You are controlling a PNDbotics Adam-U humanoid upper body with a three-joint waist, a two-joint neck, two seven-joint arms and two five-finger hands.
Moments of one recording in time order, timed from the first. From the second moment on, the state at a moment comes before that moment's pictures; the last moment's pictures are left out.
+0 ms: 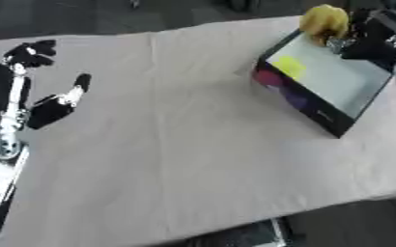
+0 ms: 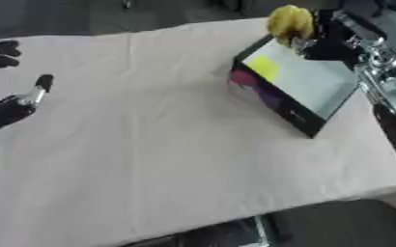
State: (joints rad) left arm -0.66 0.27 -0.20 -1.32 -0.58 -0.15 0.24; right arm -0.44 -0.80 -0.01 -1.43 -0.22 0.15 0.08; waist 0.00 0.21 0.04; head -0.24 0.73
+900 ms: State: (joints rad) left arm -0.65 0.27 -0.20 -1.34 -0.55 -0.15 0.25; right arm -0.44 -0.81 -0.03 -1.24 -0.06 0.06 0.00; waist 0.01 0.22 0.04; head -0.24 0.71
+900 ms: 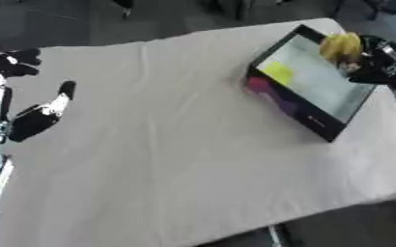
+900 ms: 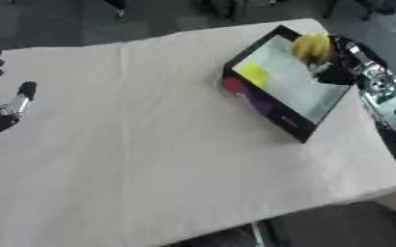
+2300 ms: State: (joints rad) left arm -0.69 0.41 -0.14 -1.29 -0.44 0.07 0.09; right arm -0.33 -0.81 -0.09 -1.54 -0.24 0.05 -0.09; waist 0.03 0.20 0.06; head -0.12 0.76
